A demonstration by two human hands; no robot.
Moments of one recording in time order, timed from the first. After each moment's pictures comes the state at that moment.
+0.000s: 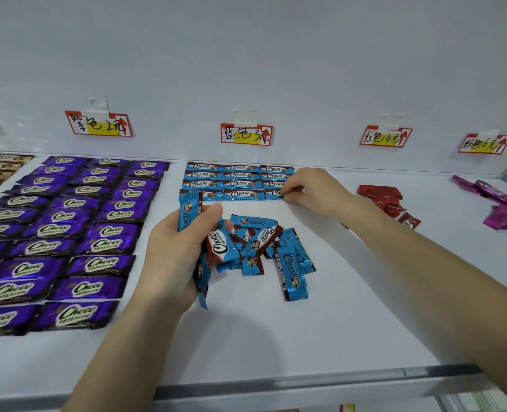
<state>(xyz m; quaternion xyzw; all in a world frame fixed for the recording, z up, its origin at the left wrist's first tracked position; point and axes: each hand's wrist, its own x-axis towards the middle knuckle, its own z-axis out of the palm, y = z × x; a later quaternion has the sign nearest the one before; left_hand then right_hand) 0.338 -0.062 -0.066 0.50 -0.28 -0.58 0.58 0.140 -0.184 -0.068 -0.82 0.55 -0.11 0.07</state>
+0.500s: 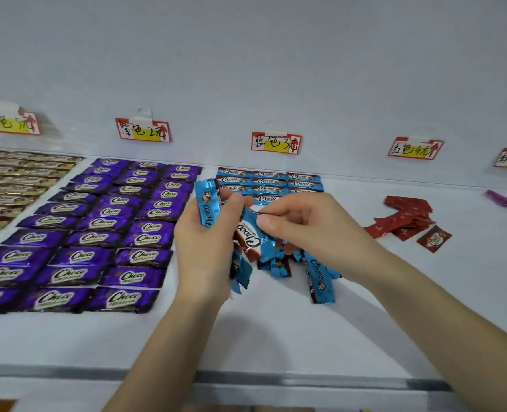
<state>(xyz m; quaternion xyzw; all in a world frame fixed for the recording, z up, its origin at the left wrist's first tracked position) 0.336 -0.051 -0.056 0.47 -0.30 -0.47 0.68 0.209 -0.070 -0.026 -0.73 0.45 -0.30 0.41</state>
